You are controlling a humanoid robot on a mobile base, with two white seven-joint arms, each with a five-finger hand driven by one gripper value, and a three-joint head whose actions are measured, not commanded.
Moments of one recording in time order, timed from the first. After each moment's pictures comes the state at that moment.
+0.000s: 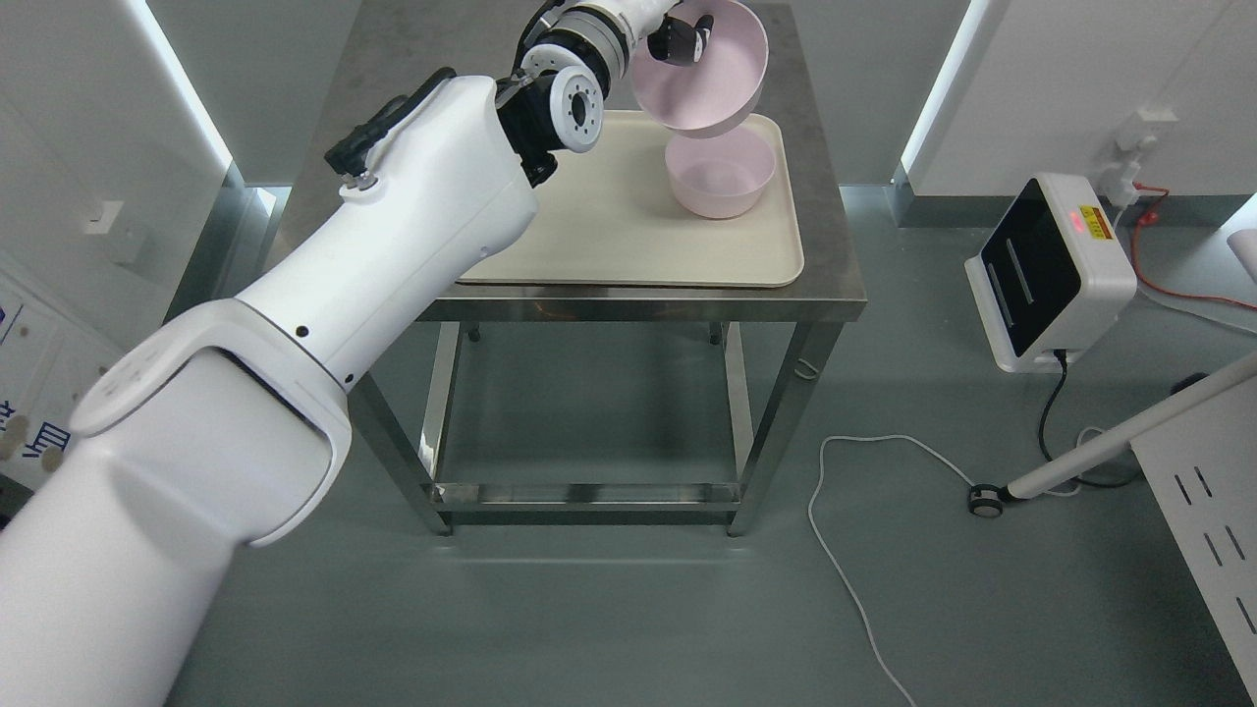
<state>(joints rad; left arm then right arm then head) -1.44 0.00 -0.99 -0.71 -0.14 0.20 0.00 0.00 0.00 0.00 0.00 0.00 0.03 0.01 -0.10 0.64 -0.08</state>
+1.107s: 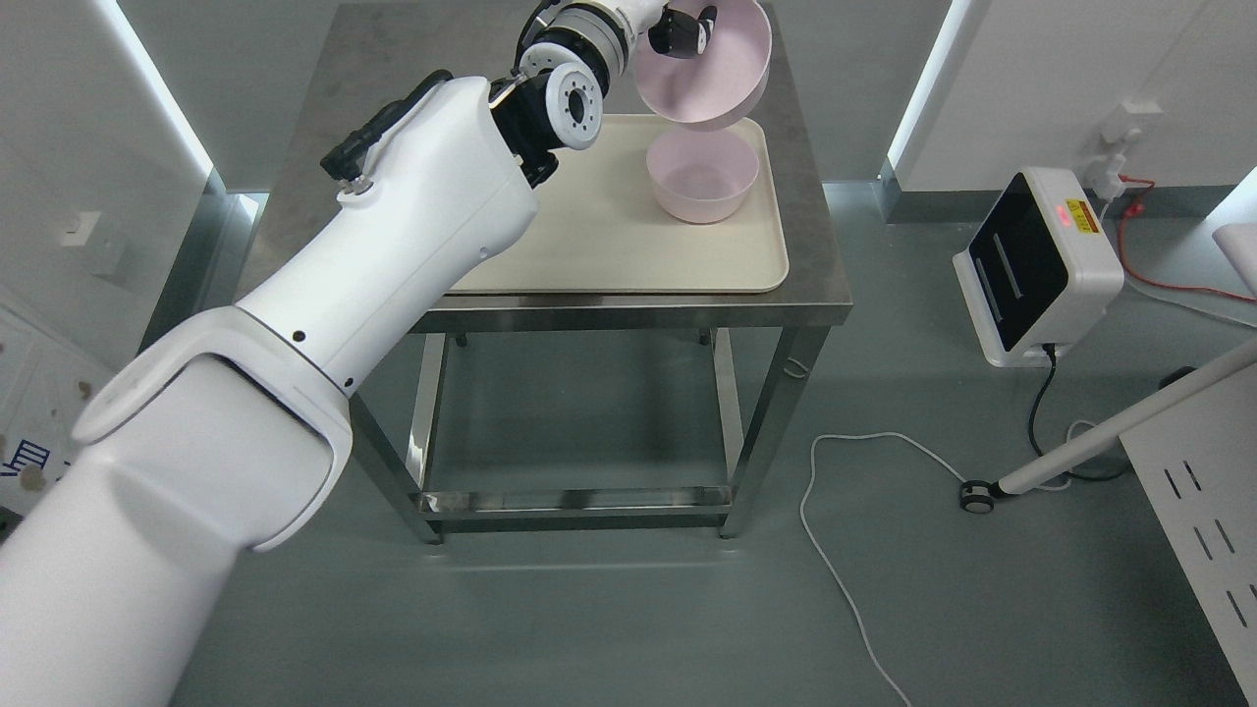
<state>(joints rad) -1.42 0.00 -0.93 -0.73 -0.14 0.20 0.01 0.00 0.00 0.00 0.00 0.00 0.03 0.01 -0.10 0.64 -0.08</state>
